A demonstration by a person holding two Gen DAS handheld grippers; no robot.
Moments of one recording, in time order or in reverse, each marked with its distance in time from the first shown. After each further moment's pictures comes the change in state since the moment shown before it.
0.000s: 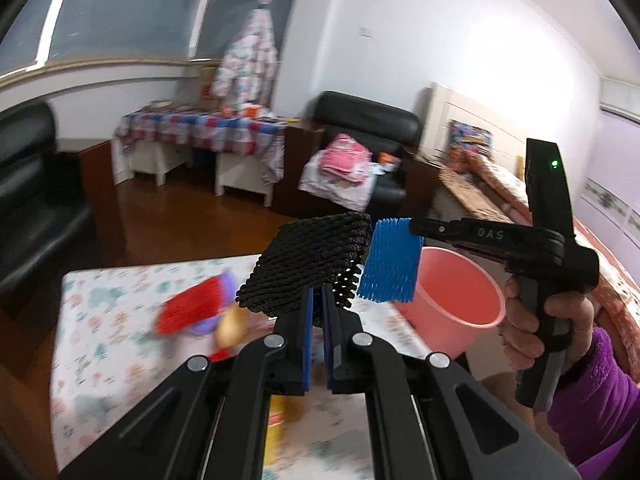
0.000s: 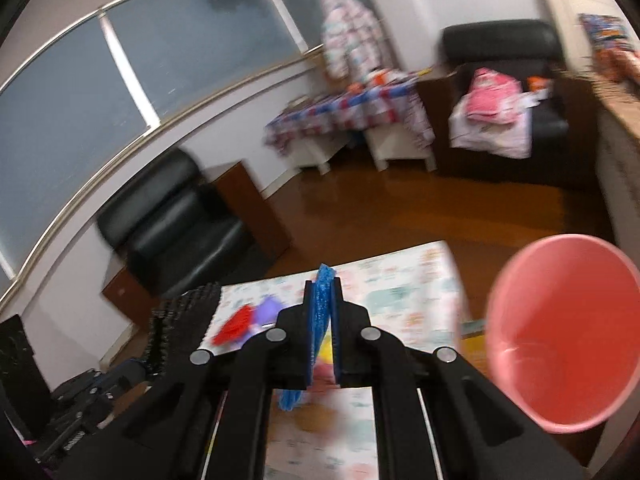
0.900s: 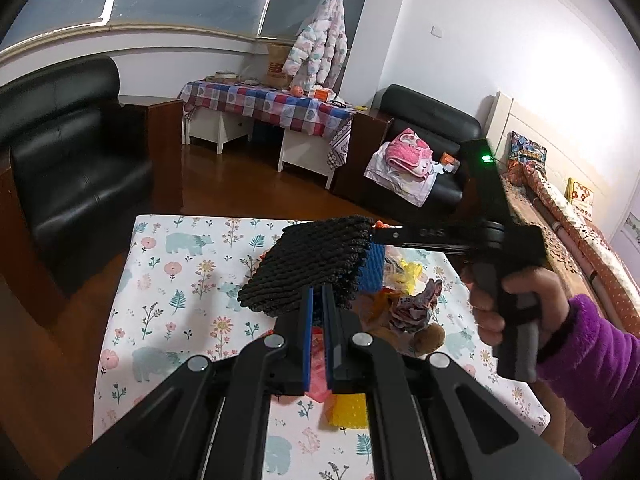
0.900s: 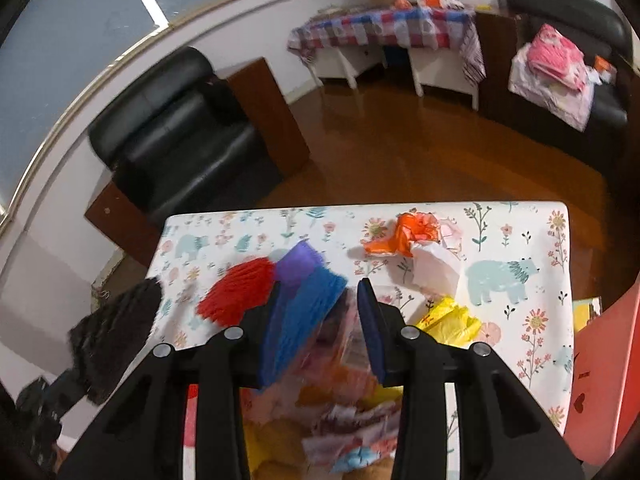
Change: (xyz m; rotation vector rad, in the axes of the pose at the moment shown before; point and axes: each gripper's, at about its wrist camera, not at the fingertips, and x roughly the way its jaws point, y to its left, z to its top) left arm -0.024 0.103 -0.046 -0.168 0.040 0.188; right arm 0.175 0.077 -0.024 -0.131 0.359 0.035
